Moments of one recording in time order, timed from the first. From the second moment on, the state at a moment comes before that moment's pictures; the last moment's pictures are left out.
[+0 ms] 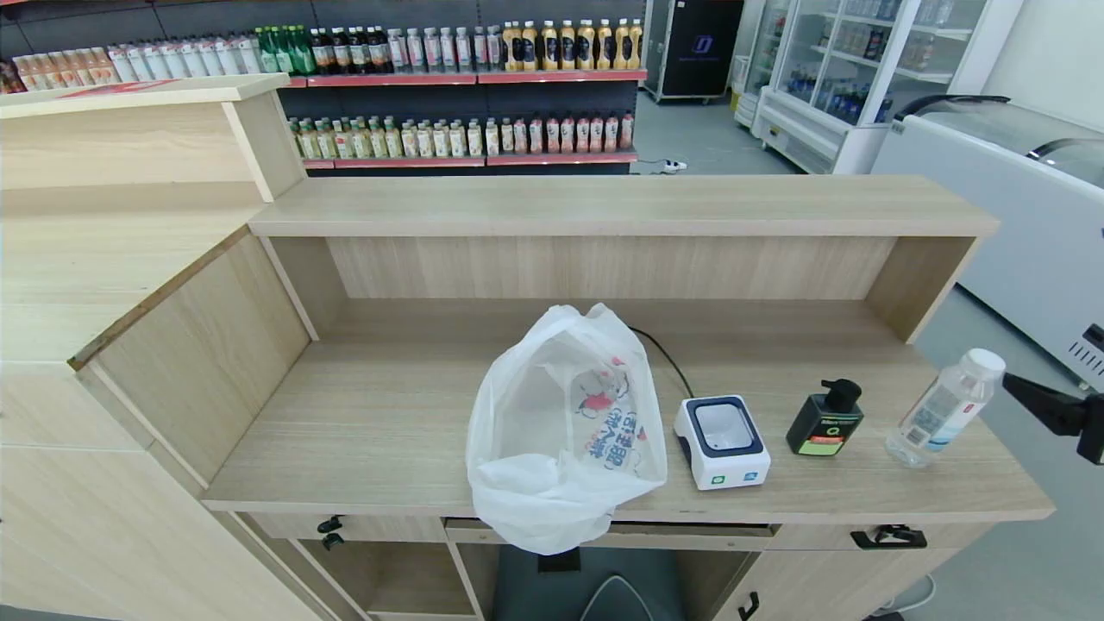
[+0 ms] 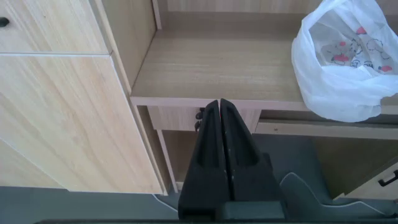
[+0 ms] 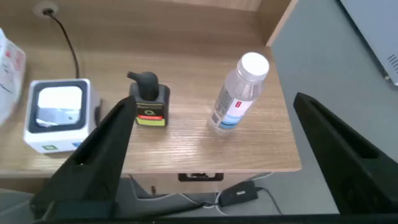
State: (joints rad) left arm 0.00 0.00 0.00 0.00 0.01 0.01; right arm -0.36 1.27 -0.39 -0.71 0.24 -0.24
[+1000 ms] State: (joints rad) left arm 0.00 0.00 0.00 0.00 0.01 0.01; right arm -0.36 2.00 -0.61 -0.98 0.70 -0.66
